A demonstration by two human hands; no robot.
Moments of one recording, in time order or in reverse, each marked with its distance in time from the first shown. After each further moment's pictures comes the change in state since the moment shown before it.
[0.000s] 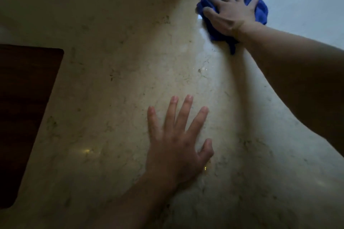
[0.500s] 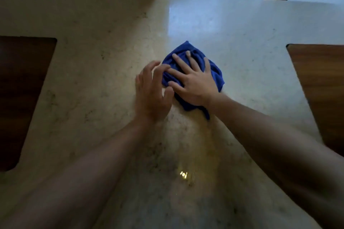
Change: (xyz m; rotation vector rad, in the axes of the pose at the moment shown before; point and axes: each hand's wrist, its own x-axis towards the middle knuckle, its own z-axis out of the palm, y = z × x) left_hand -0.010 -0.022 -0.009 -0.643 0.415 0.071; right_hand -0.266 -0.075 0.036 -0.042 -0.014 -0.172
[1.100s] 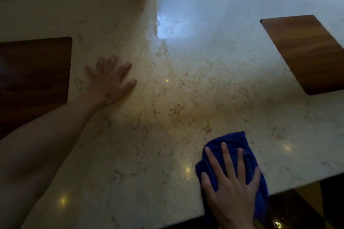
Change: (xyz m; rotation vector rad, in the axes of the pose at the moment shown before) left_hand -0.010 -0.130 -0.127 0.654 -0.538 -0.020; right_hand -0.327 -0.212 0.054 0.044 -0.054 0.702
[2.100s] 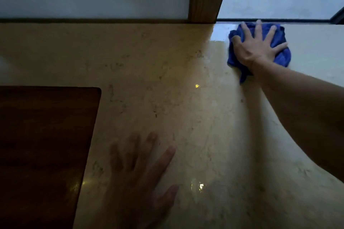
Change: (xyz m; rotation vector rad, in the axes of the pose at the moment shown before) left_hand -0.002 0.000 0.010 0.015 0.169 0.078; right_hand 0.623 -0.168 -0.127 0.116 0.028 0.031
